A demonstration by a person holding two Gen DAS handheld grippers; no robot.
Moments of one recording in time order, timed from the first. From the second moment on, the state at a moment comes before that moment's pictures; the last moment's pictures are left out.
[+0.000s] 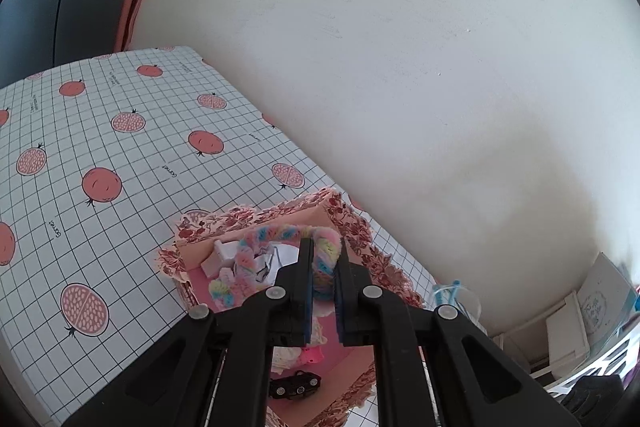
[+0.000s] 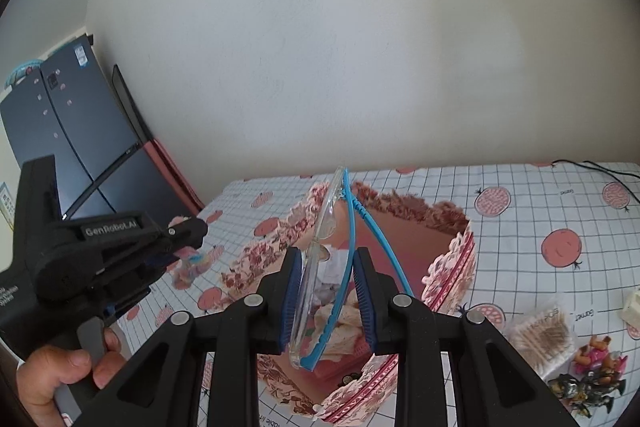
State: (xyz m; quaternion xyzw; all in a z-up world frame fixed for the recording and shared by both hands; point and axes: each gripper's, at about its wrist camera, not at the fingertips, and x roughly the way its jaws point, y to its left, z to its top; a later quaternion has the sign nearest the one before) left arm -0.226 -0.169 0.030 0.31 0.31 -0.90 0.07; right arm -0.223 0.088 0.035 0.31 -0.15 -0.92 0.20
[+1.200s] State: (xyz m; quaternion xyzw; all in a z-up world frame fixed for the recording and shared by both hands) left arm -0.264 -0.157 -0.046 0.42 0.34 -0.84 0.09; right arm -0.255 0.085 -0.017 0.39 -0.16 -0.89 0.19
